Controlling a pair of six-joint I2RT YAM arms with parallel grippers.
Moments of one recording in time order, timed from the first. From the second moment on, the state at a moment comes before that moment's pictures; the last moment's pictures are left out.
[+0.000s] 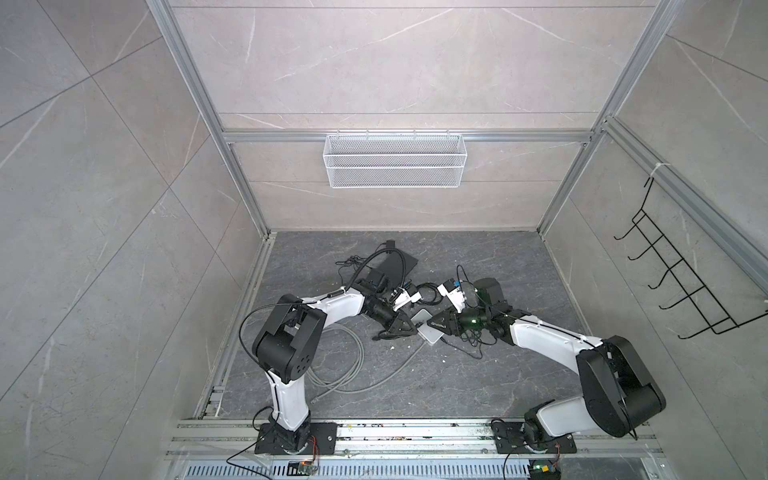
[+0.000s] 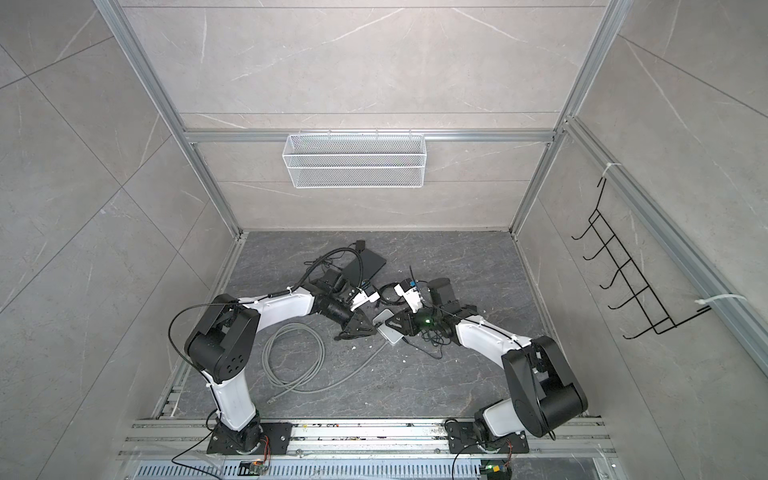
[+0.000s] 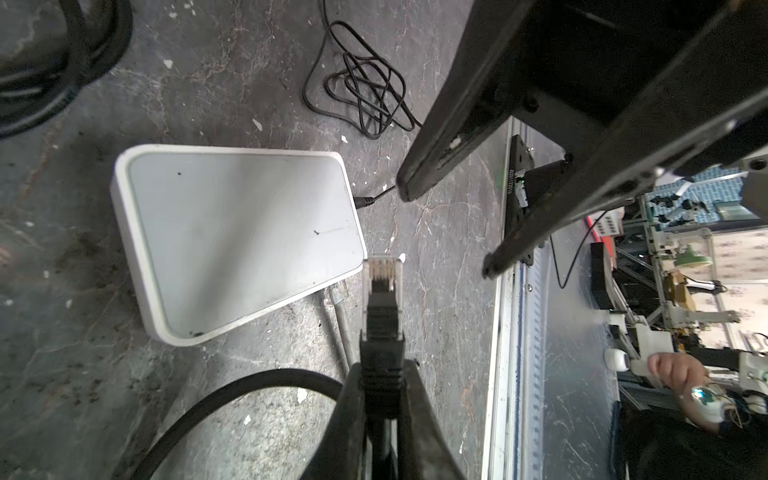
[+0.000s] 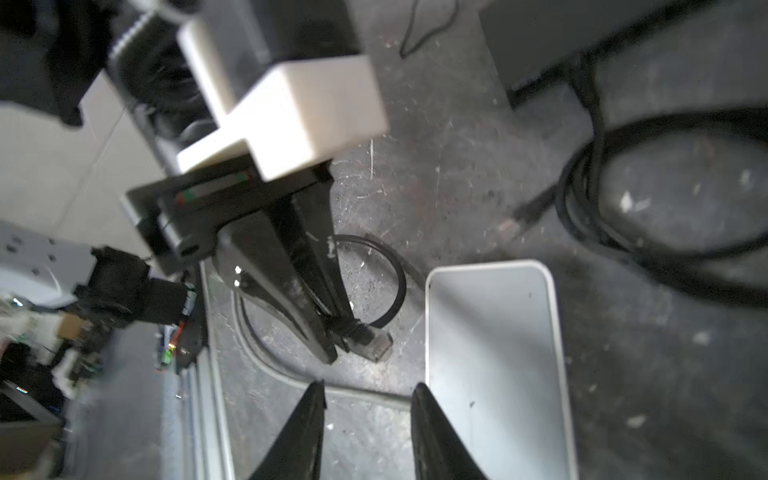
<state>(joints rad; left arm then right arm) -0.55 1.87 1.17 -0.50 0.96 0.23 0.39 1.46 0.70 0.05 -0.78 0.04</state>
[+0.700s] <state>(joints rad) -0.51 1.92 1.35 -0.92 1.05 0.46 0.53 1.44 0.81 -0.05 -0.57 -0.89</state>
